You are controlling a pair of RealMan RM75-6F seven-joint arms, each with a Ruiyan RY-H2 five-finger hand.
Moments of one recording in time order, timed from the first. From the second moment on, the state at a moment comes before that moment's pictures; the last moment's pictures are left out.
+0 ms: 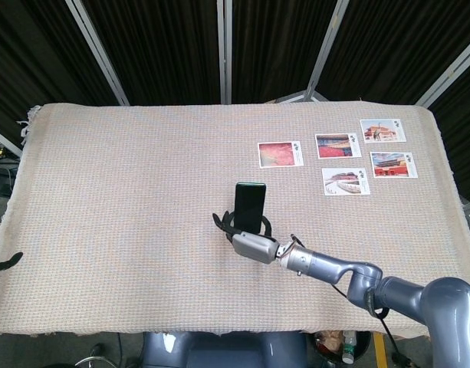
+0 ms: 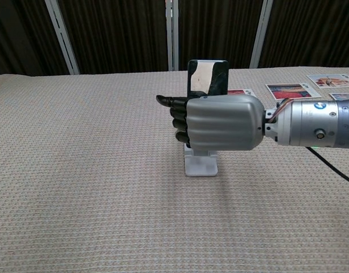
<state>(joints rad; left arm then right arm) -0.10 -1.07 -0.13 -1.72 1.26 1.45 0.12 0.94 -1.59 0.03 -1.12 -2.04 0.99 -1.06</state>
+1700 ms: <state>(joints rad) -0.10 -1.06 -0.14 -1.72 1.26 1.45 0.11 0.90 -1.56 0.02 -1.18 -1.99 1.04 -1.13</state>
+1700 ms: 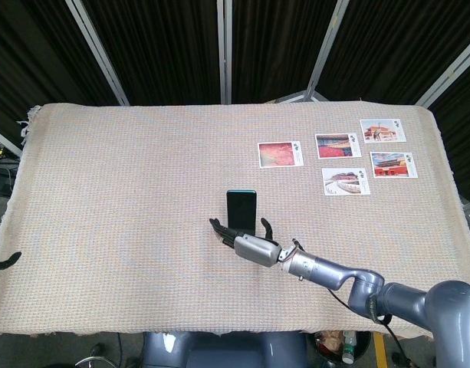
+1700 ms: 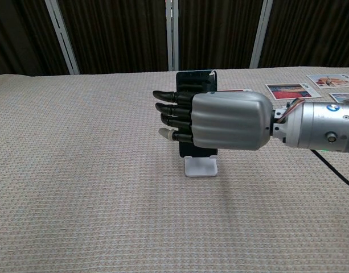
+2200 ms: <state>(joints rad) -0.09 -1.05 -0.11 -1.75 1.34 1.48 0.08 0.70 -1.37 0.00 -1.24 -1.93 1.36 -0.83</state>
